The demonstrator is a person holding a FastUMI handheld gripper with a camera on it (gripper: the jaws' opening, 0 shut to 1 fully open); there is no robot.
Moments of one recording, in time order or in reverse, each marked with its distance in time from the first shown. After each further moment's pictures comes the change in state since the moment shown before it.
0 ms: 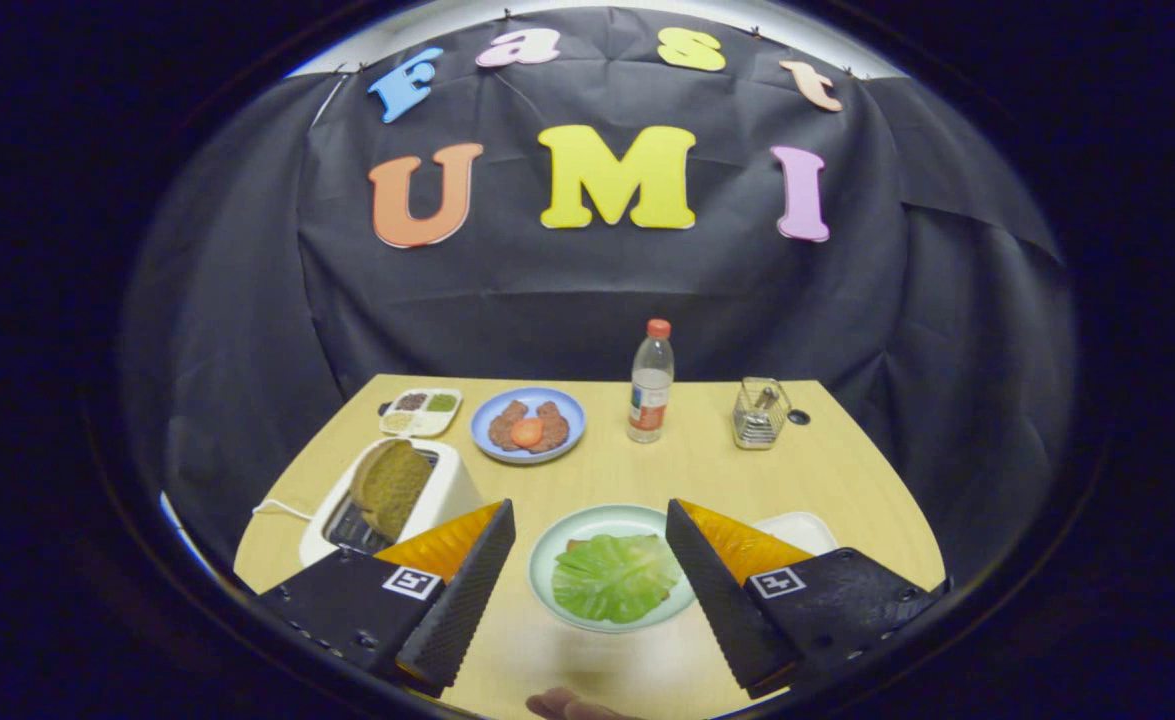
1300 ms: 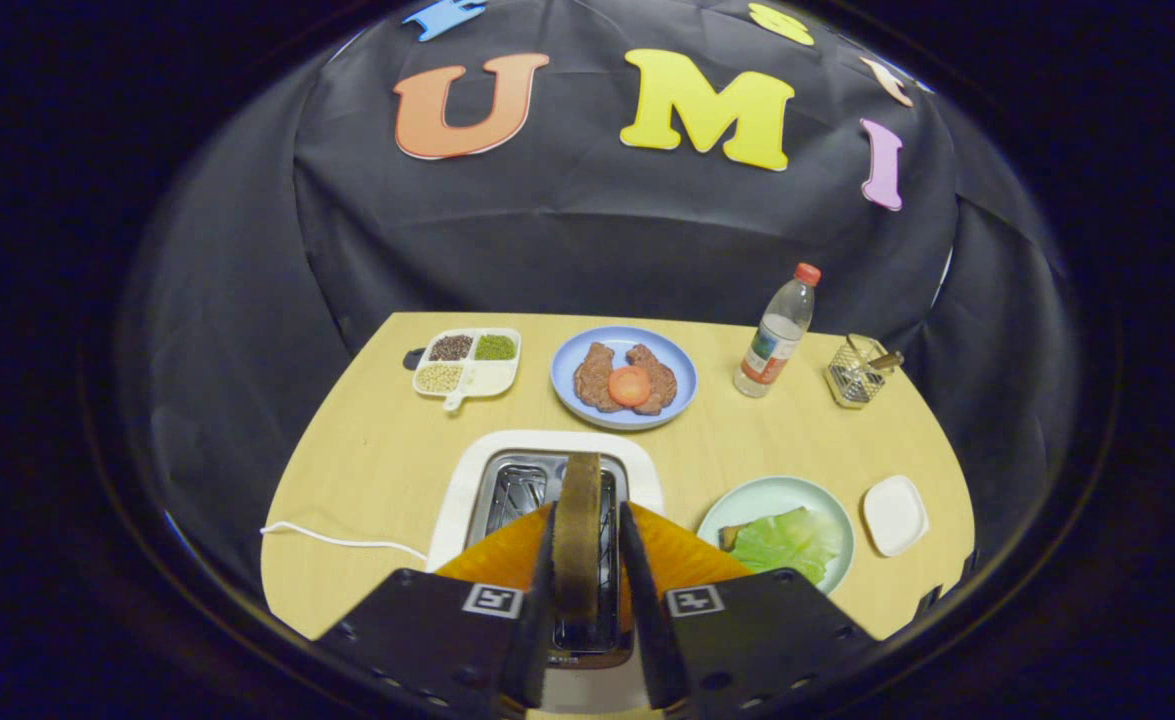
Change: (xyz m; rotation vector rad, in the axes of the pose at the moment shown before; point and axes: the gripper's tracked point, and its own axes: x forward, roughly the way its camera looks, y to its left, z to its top) arm 0.096 0.151 -0.046 -0.007 0.275 -0.073
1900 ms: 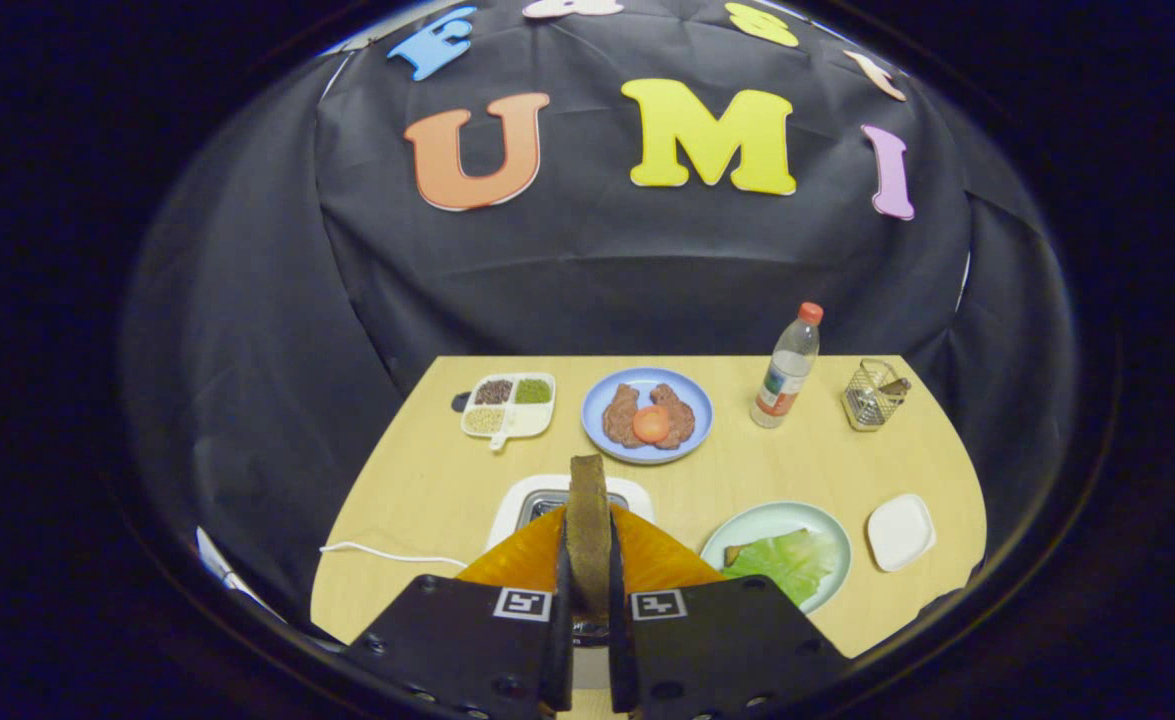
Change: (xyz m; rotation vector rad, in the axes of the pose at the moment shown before) arm -0.070 -0.011 0.057 0.044 -0.121 0.162
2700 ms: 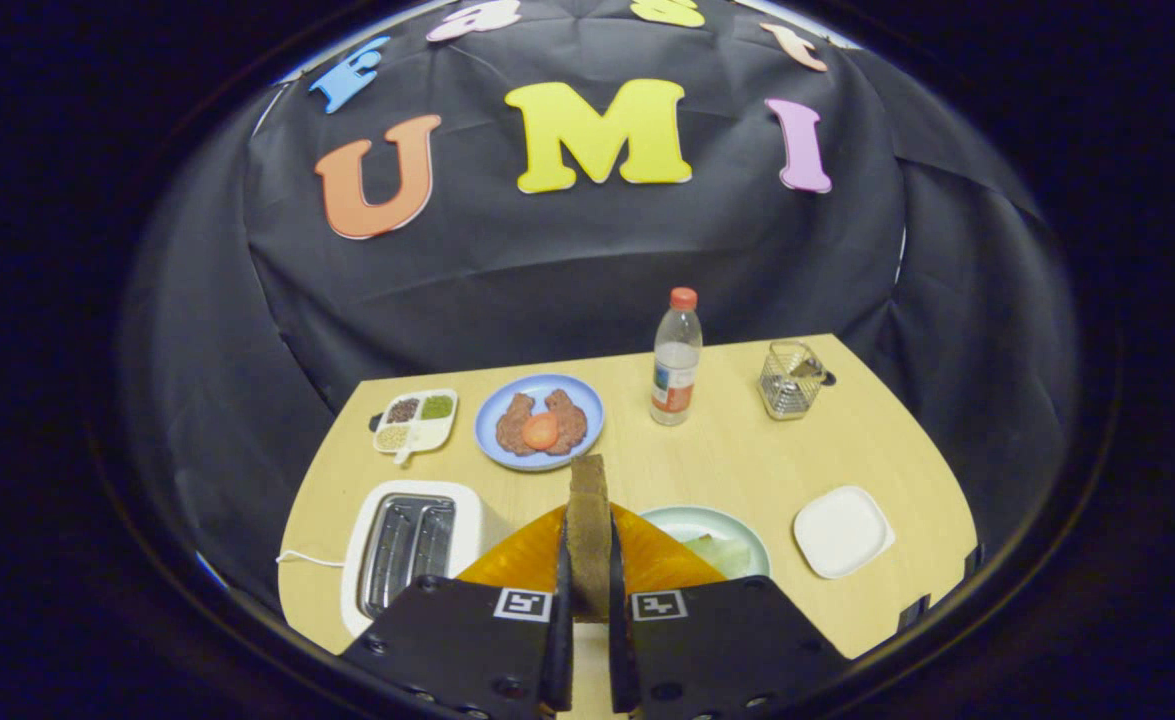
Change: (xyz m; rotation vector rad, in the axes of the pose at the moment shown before) arm 0.031 -0.138 -0.029 0.124 0.014 -0.140
